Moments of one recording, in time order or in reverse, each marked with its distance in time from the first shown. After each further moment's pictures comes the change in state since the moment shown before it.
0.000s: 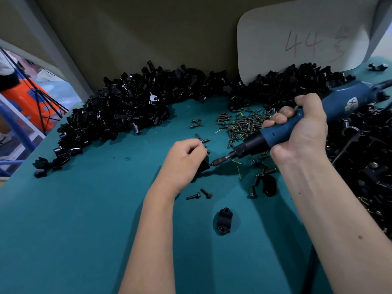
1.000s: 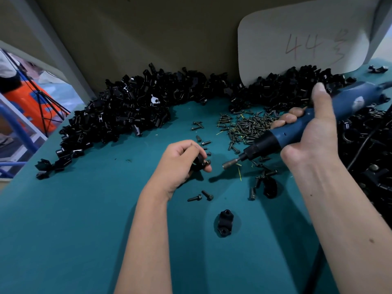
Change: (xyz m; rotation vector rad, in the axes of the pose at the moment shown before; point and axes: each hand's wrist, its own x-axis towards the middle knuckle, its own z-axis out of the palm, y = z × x) left_hand -0.001 0.001 -0.011 -0.285 -0.045 -0.108; right_hand 0.002 -0.012 -0.006 -0.014 0.004 0.007
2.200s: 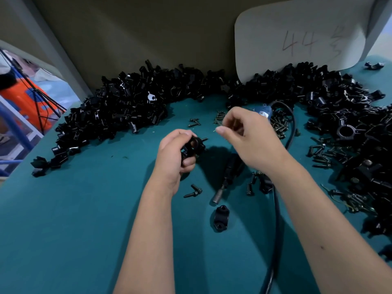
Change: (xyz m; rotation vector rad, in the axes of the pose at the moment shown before) left_hand 0.008 -0.002 0.010 -0.438 0.135 0.014; right_hand -0.015 0.038 0.002 -1.540 -0.640 -0.526
